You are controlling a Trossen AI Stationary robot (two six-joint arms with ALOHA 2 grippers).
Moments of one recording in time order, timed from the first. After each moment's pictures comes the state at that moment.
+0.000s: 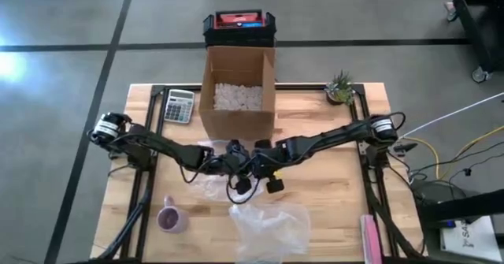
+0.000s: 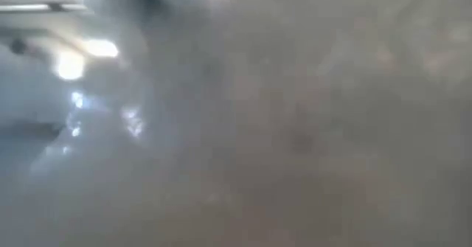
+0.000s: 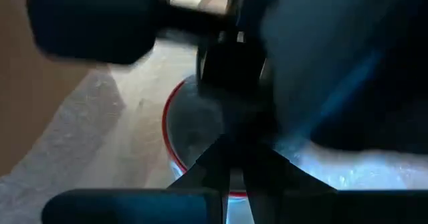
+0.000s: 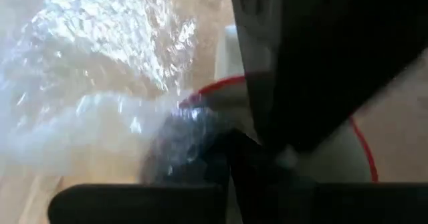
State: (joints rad) left arm -0.22 1.60 0.93 0.07 -0.35 -0.39; right arm 0.12 1.98 1.39 -0.55 0.01 -0.19
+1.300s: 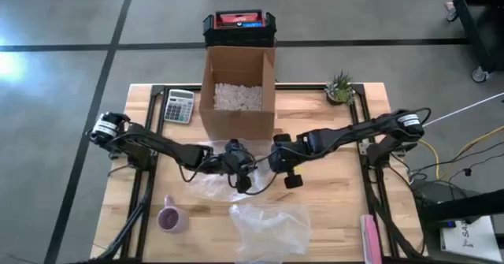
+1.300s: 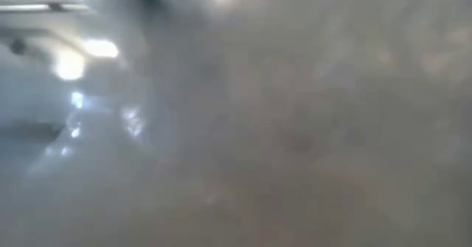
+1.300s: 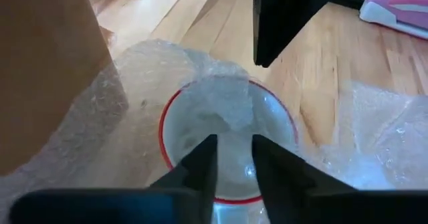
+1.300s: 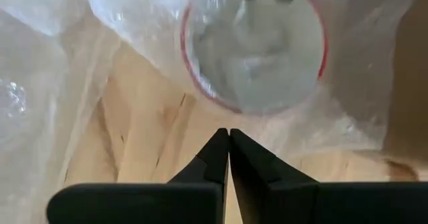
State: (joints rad) left arm -0.22 1.57 0.93 0.04 -0.33 -0.42; right arm 0.12 1.71 1.24 -0.70 0.02 -0.13
